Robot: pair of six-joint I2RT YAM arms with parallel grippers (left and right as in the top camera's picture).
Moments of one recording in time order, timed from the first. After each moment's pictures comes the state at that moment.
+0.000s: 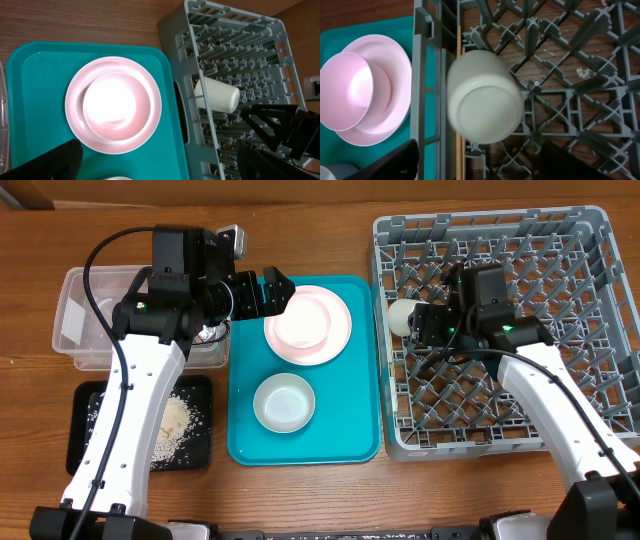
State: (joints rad) left arm -0.12 1.52 1.43 -0.76 0.47 -0.31; right arm 0.19 1.53 1.13 -0.58 -0.13 0.28
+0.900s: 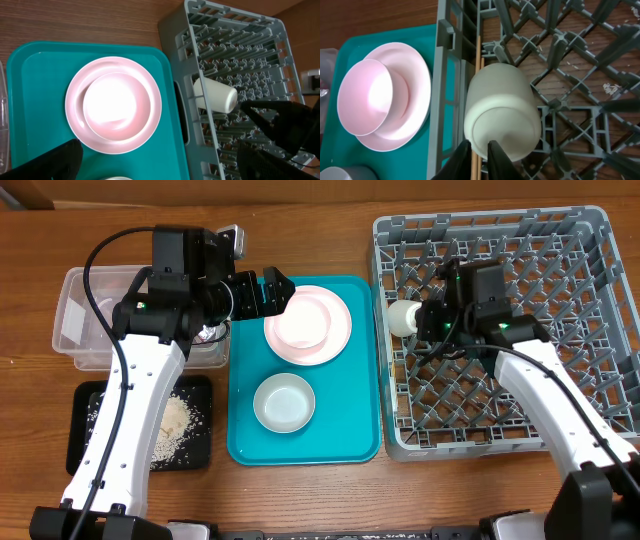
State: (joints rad) left arm -0.12 1.52 1.43 -0.76 0.47 -0.31; right arm 0.19 1.56 1.13 -0.50 -0.20 0.28
